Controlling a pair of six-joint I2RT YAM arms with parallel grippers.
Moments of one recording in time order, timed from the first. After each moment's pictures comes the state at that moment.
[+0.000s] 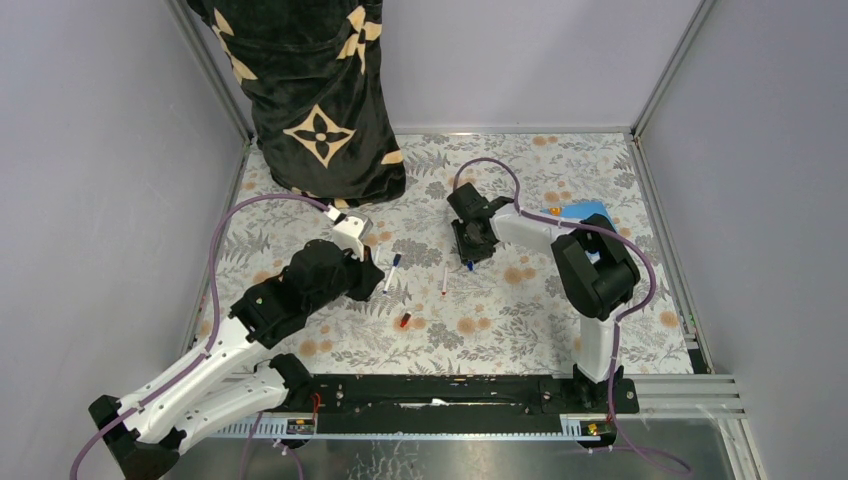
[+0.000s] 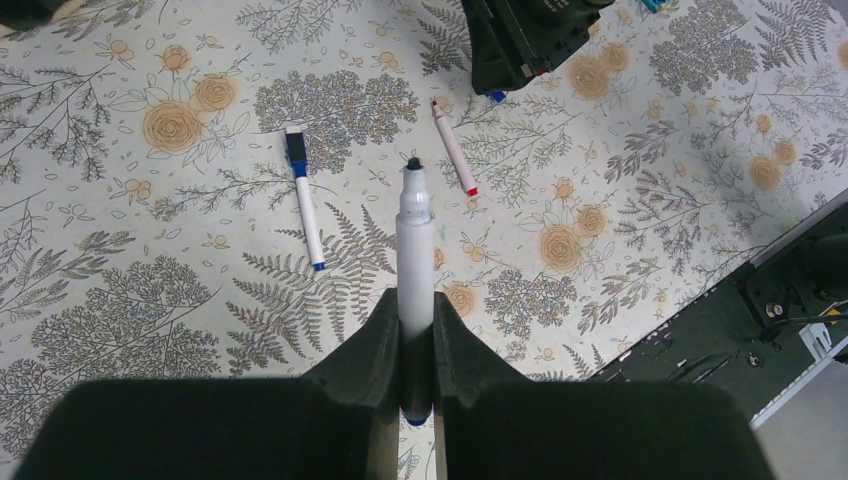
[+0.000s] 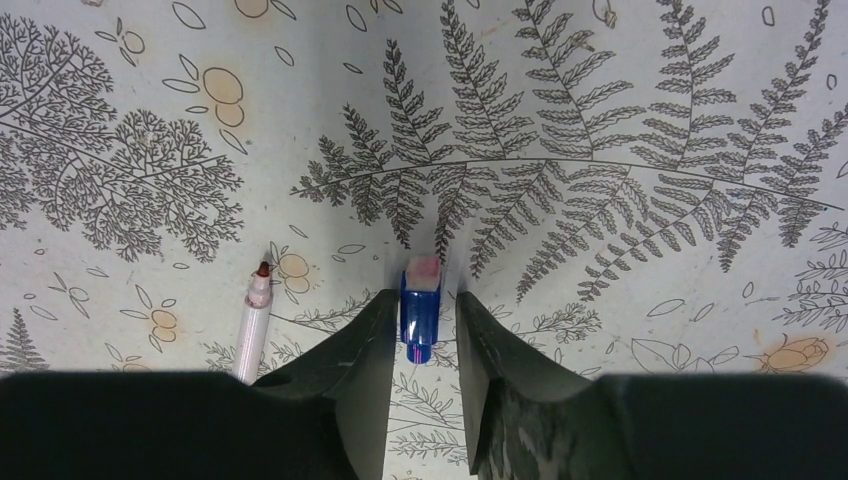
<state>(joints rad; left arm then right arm) -0.78 0.76 0.78 -0.54 -0.09 -0.34 0.63 1.94 1.30 -0.58 0.08 0.37</state>
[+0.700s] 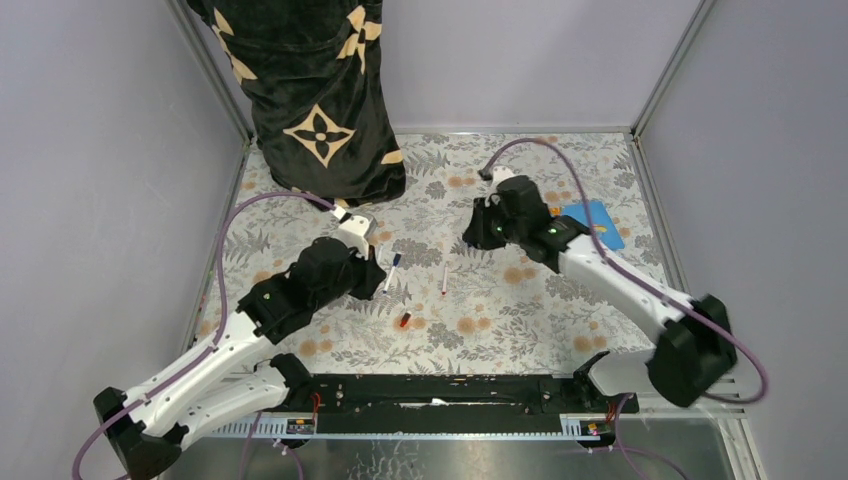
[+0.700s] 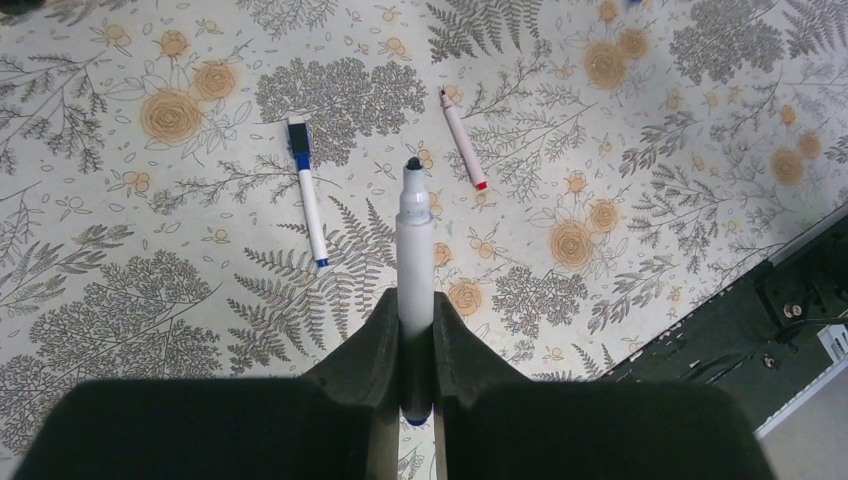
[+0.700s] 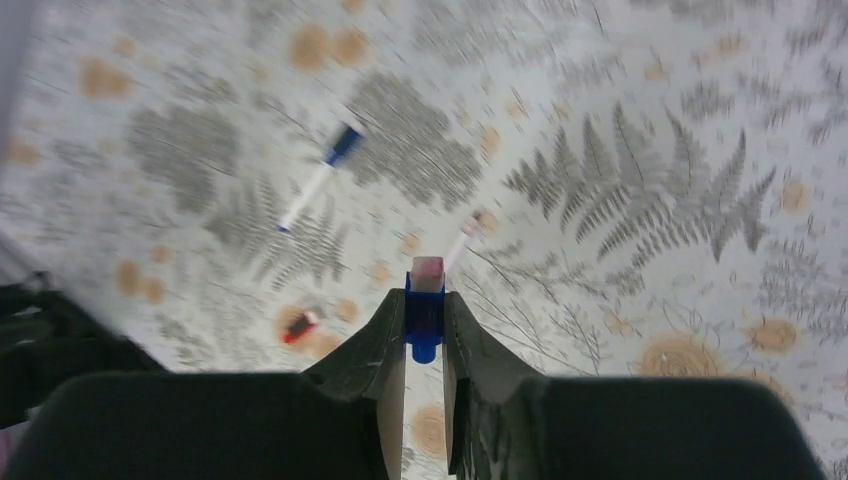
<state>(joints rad) -0.78 0.79 0.78 -0.53 -0.10 -0.34 0.61 1.42 1.03 -0.38 -0.10 0.37</state>
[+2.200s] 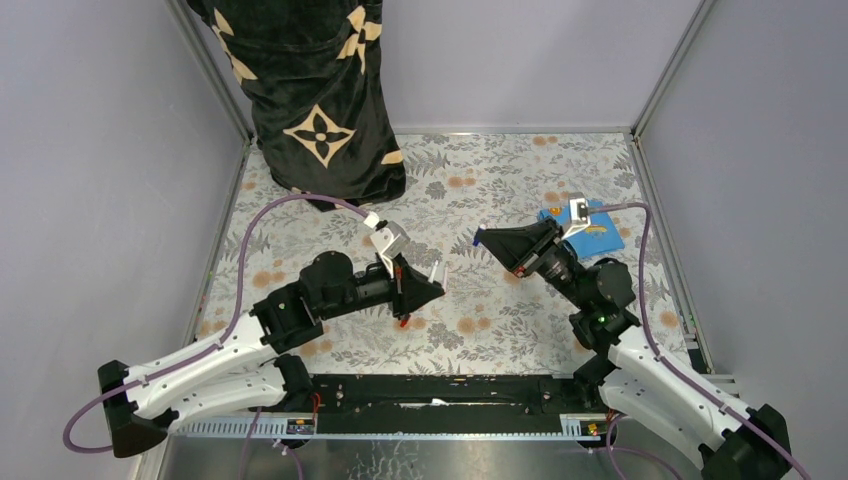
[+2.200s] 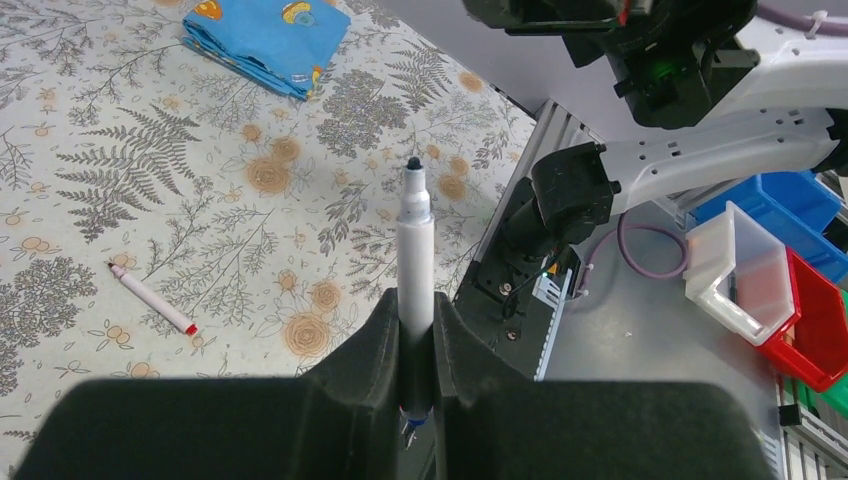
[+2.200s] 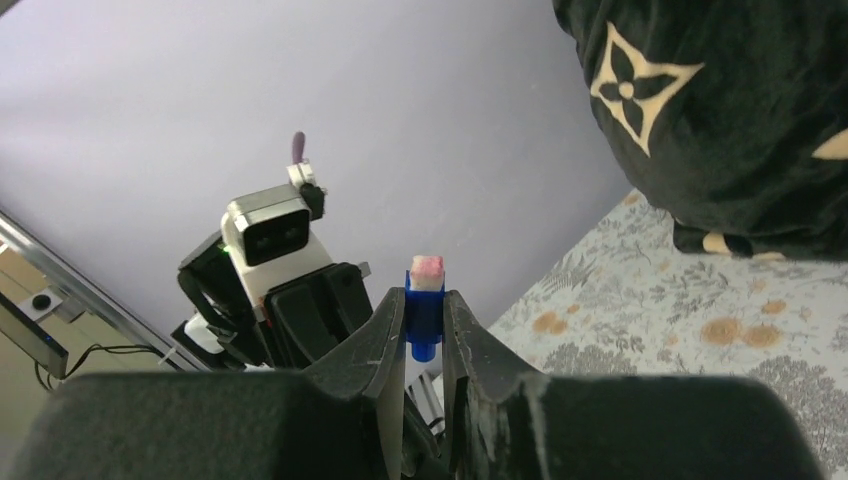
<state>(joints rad) -1.01 0.82 0.74 -0.07 0.19 -0.41 0.61 0.70 0.41 0.74 -0.29 0.93</state>
